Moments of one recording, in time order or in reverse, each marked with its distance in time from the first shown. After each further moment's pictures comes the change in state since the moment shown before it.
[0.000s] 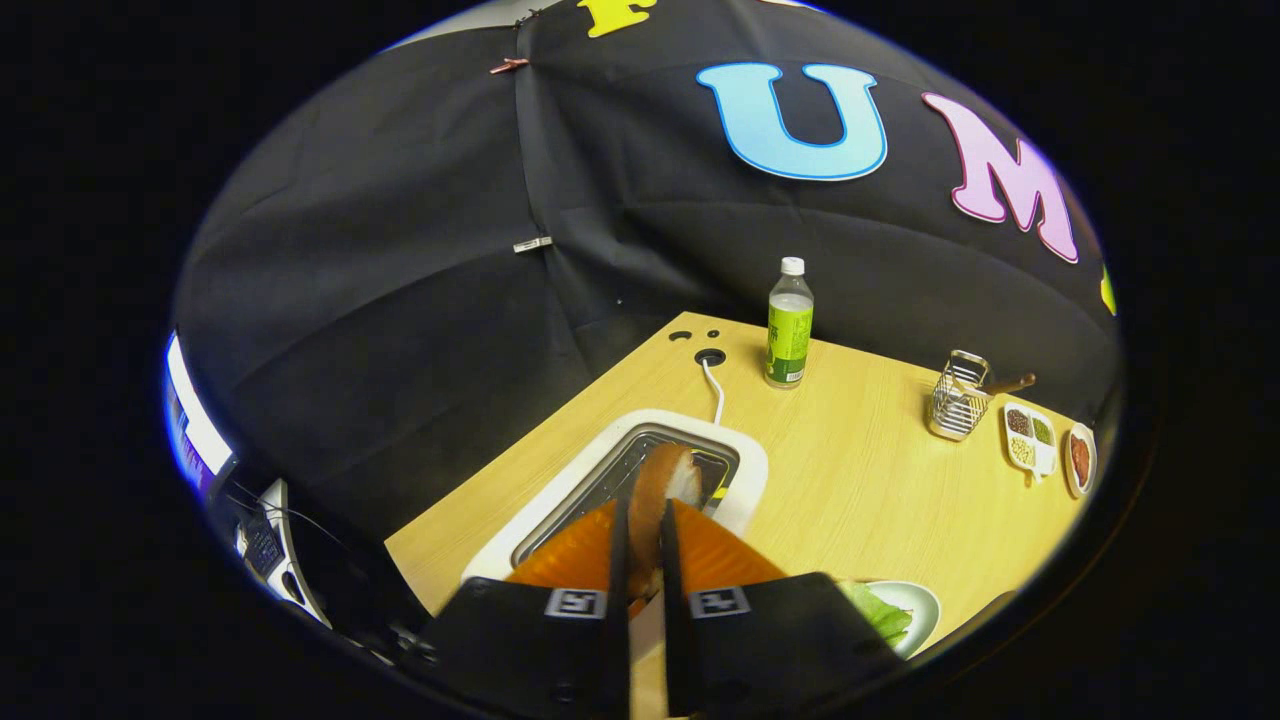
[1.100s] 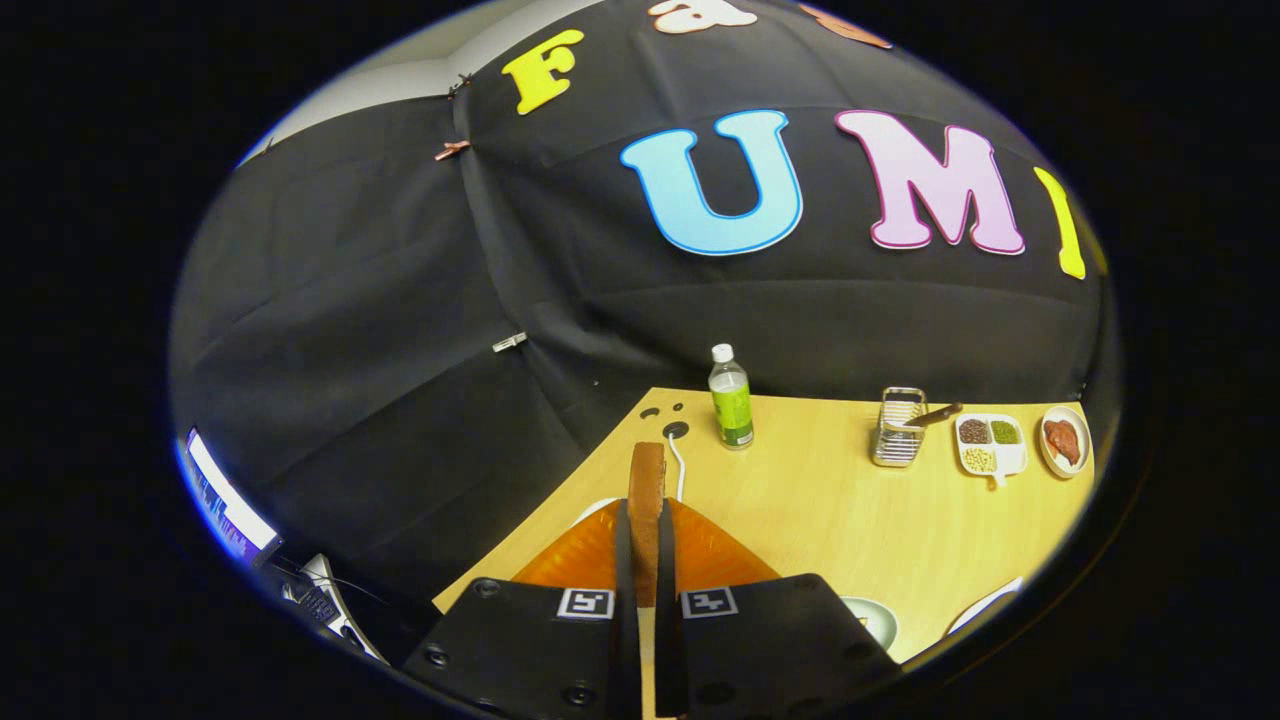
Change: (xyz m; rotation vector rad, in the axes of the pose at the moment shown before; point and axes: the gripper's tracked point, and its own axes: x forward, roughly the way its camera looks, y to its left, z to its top) arm -0.094 -0.063 0.088 0.153 -0.189 -0.039
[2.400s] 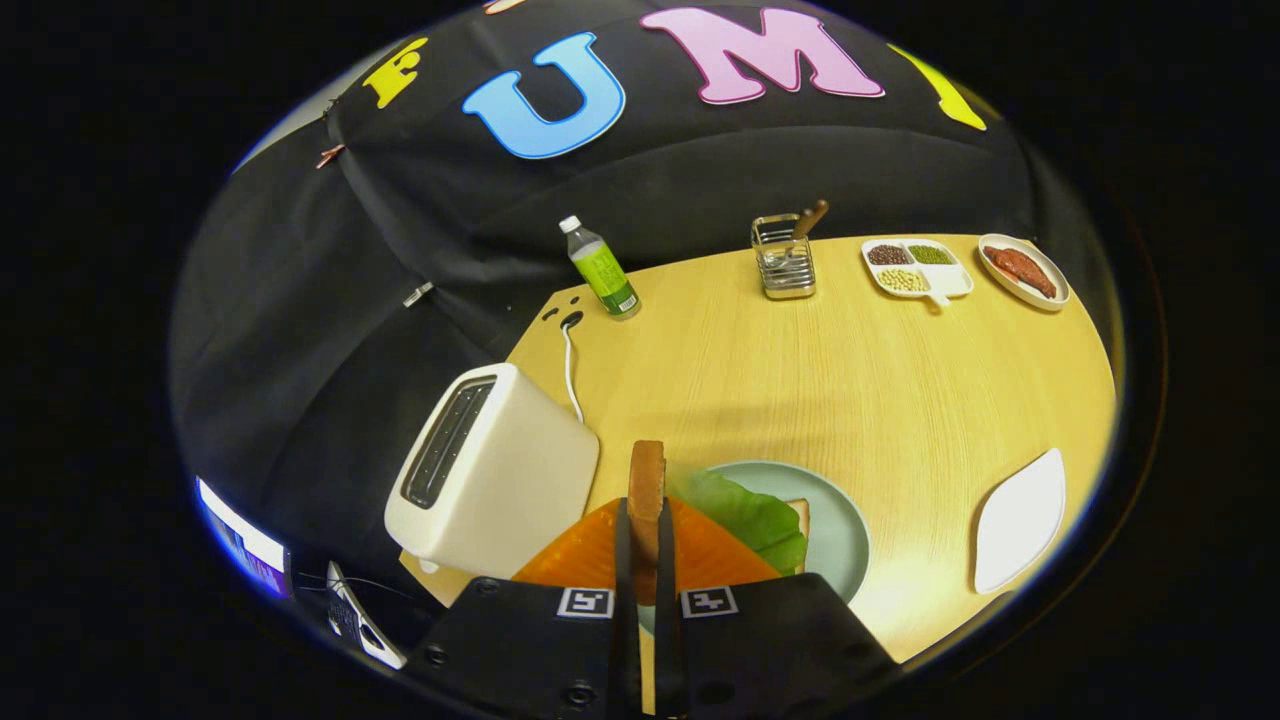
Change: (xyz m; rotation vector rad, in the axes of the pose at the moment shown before) arm -0.026 -0.123 -0.159 0.255 0.243 -0.117
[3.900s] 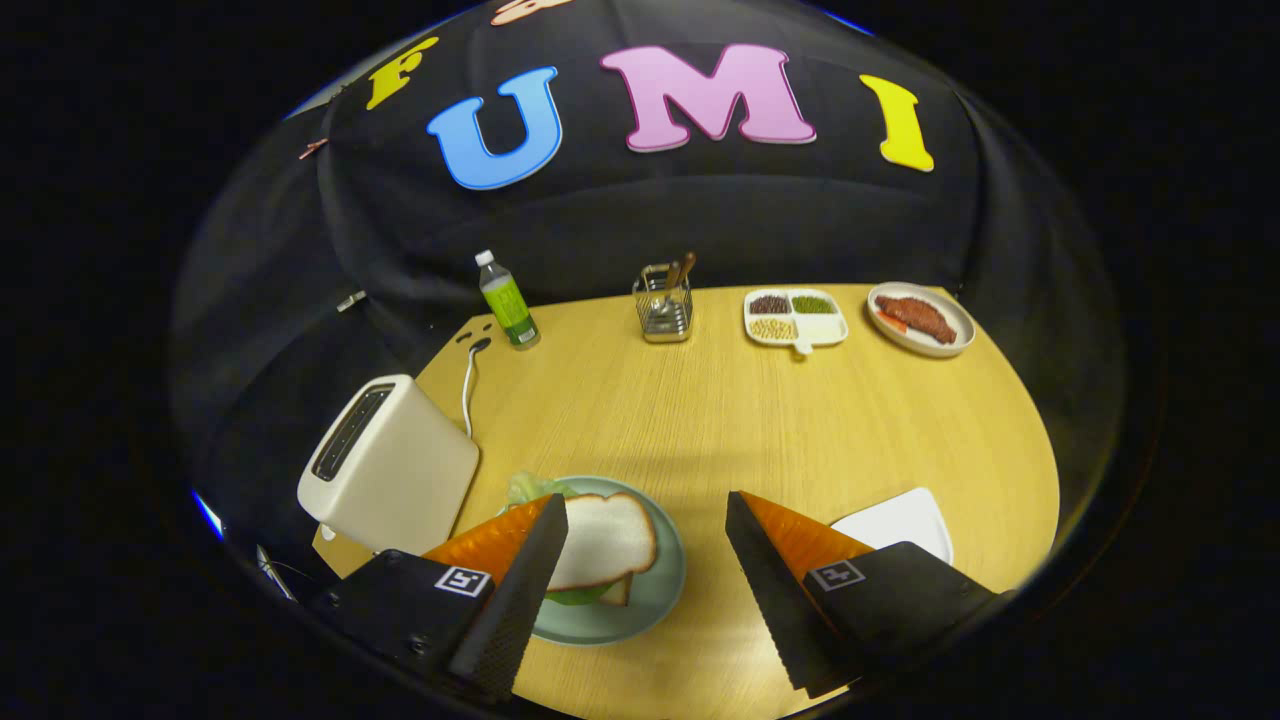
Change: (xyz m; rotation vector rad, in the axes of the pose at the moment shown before) arm -0.079 -0.108 0.045 -0.143 -0.195 -0.220
